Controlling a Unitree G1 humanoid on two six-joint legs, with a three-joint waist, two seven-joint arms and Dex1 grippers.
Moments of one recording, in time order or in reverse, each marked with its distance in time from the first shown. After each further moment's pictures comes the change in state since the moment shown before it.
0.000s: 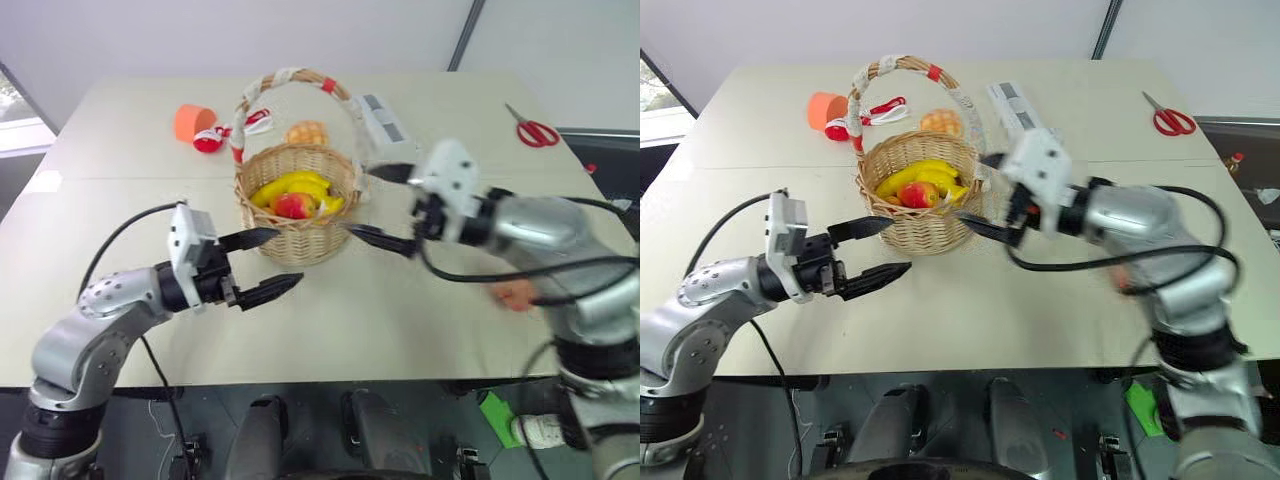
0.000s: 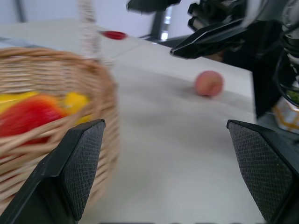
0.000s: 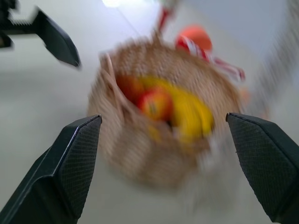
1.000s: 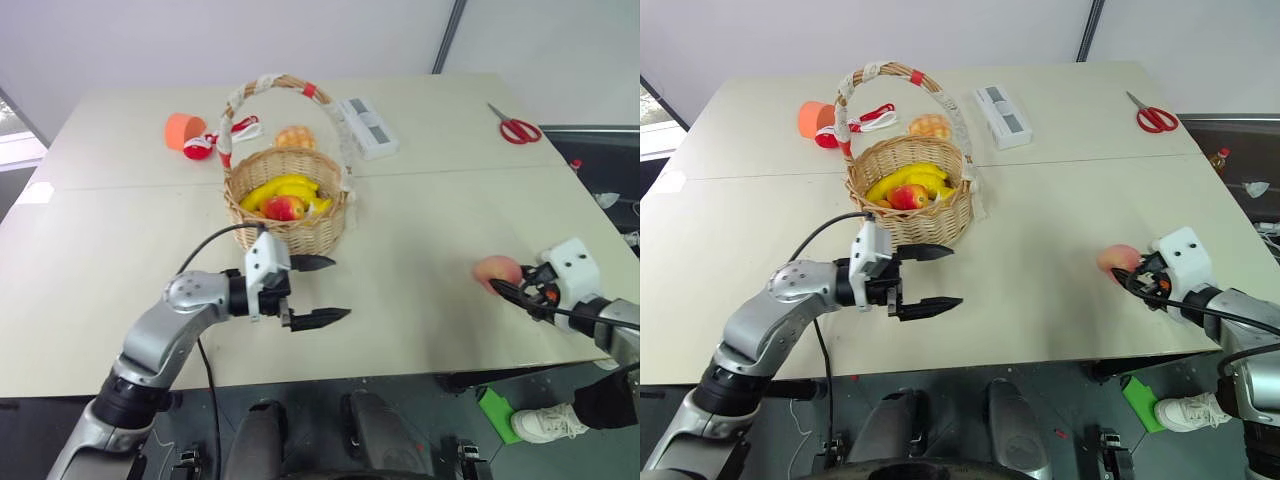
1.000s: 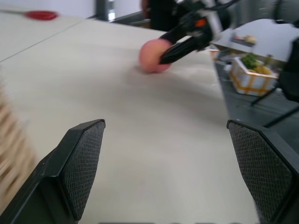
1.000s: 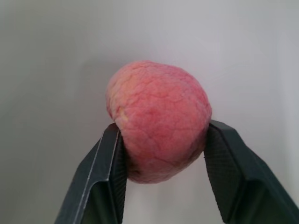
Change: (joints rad) left arm 0.001 -0.061 -0.143 0.169 0.205 -0.149 -0.097; right arm 0.392 0.021 -0.235 0.191 -0.076 -0.111 -0.058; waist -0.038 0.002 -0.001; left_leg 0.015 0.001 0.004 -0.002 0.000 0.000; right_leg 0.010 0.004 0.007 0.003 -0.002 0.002
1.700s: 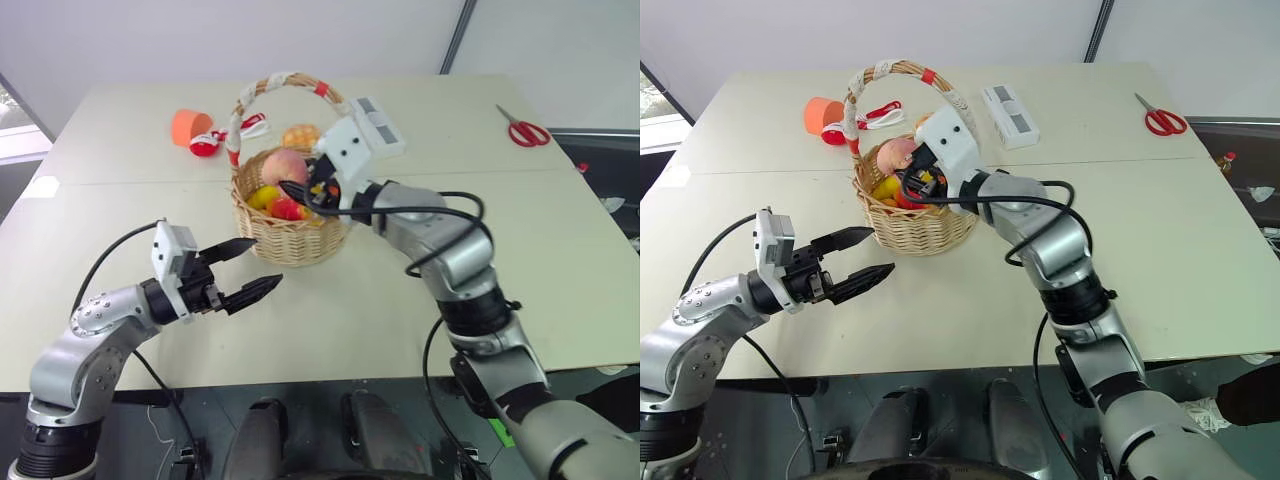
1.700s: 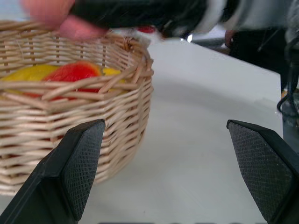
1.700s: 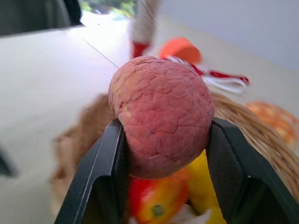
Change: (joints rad) left arm 0.189 0.057 0.304 -0.125 -0.186 0.076 0.137; right arm -0.853 0.590 0.613 0.318 -0.133 0.066 -0.375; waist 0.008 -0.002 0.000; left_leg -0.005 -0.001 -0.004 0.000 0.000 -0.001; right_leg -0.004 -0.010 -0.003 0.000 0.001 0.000
